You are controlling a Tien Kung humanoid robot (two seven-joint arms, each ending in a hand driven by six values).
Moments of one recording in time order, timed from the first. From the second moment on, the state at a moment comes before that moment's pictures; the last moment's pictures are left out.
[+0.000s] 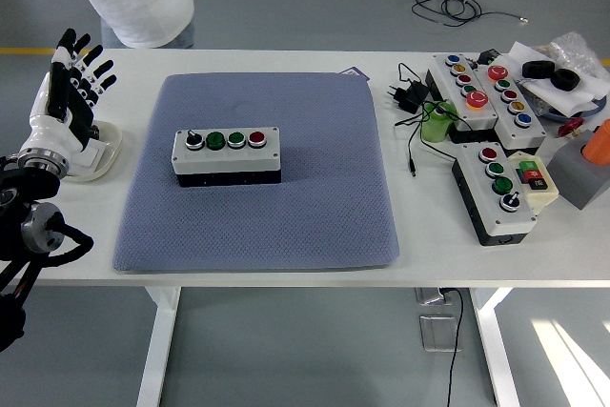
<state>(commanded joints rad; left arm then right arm) -0.42 0.34 -1.23 -1.28 0.70 0.29 -0.07 0.14 -0.15 0.63 0.18 -0.23 -0.23 -0.13</state>
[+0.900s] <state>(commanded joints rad) -0.39 0.35 -1.24 -1.28 0.70 0.30 -0.08 0.14 -0.15 0.62 0.18 -0.22 -0.22 -0.13</state>
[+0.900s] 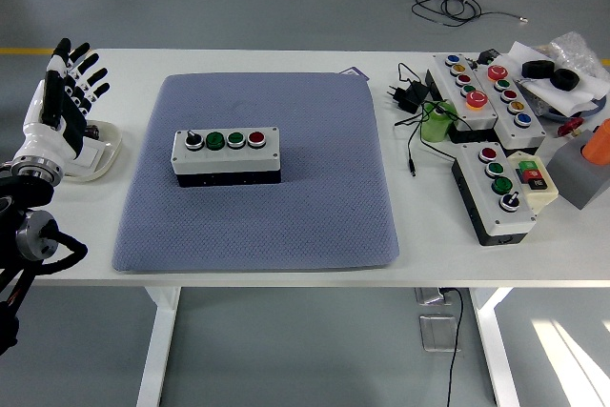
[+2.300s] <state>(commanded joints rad) -0.39 0.35 -1.24 -1.27 0.73 0.30 -0.08 0.14 -0.15 0.63 0.18 -0.23 -0.22 -0.13</state>
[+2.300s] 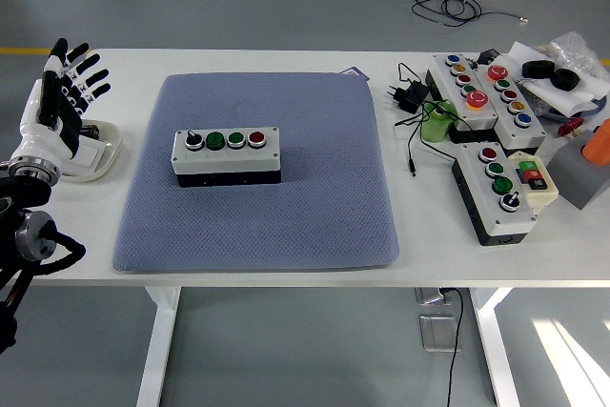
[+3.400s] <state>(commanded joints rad) -0.39 0.34 -1.25 -1.24 0.75 0.28 -0.06 0.13 -0.15 0.64 0.18 -0.24 -0.23 -0.13</state>
